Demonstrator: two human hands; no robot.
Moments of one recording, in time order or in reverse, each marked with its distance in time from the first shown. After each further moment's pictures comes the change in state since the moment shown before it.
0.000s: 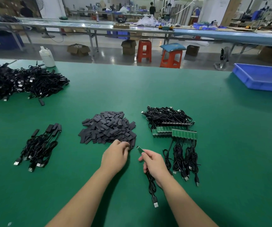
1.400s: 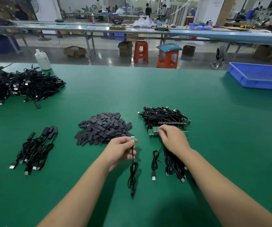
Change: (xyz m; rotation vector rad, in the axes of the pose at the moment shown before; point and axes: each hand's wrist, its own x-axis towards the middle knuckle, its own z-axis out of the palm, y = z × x) left_hand 0.006 0.042 -0.033 -1.205 -0.401 -0.325; right_hand 0.043 -0.066 -0.091 -0.983 0.181 -0.396
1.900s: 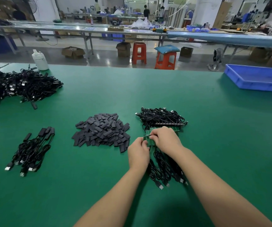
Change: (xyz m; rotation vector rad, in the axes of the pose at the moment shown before) left_hand 0.019 -0.027 0.093 0.588 0.529 0.200; right_hand 0.003 -0.018 -0.002 -0.172 -0.073 -0.029
